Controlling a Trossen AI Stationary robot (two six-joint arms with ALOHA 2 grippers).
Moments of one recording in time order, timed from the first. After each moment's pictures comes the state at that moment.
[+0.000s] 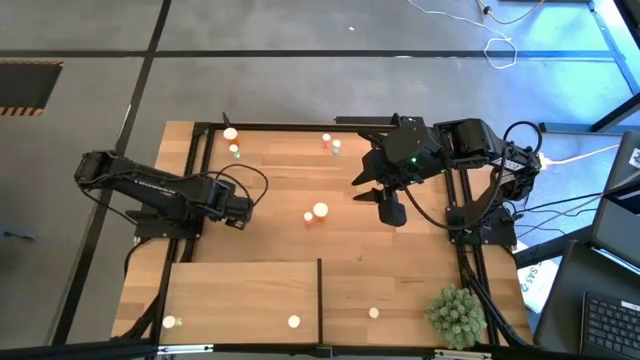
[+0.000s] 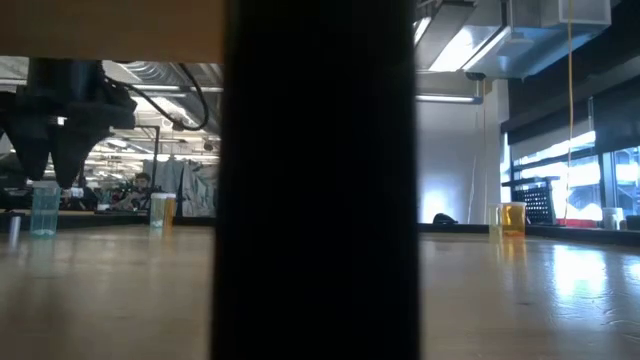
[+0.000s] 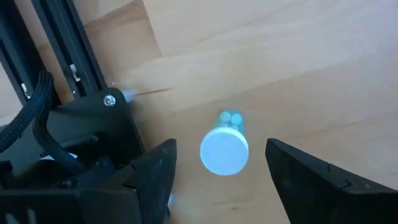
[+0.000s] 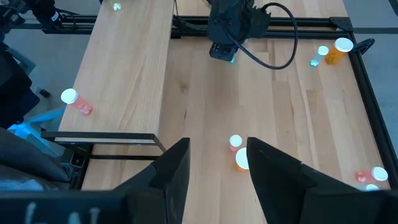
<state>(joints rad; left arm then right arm) -0.10 1.14 0.68 -1.11 -0.18 -1.38 0.12 1.70 2.31 -1.35 0.00 0.07</state>
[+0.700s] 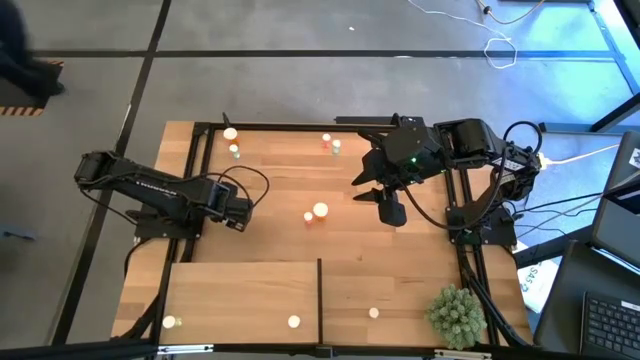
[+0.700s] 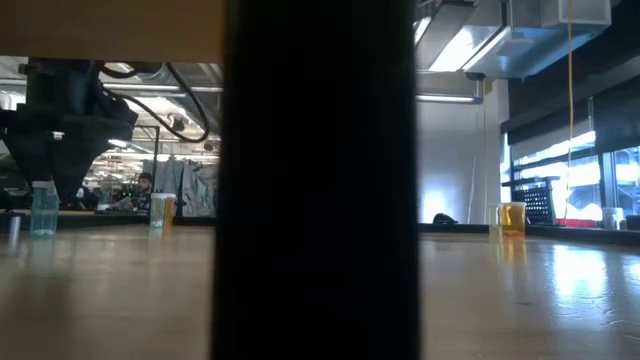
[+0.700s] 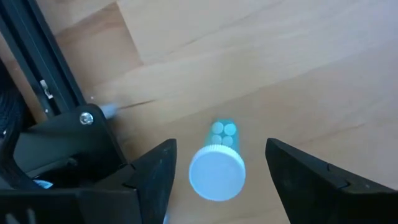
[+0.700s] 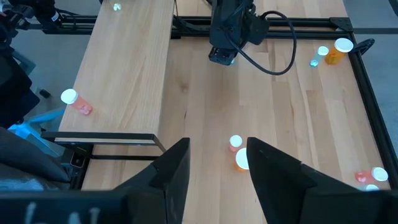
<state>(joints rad) -0.09 1.14 0.62 -1.04 -0.20 -1.33 0.12 1.70 2.31 -1.35 0.00 0.07</state>
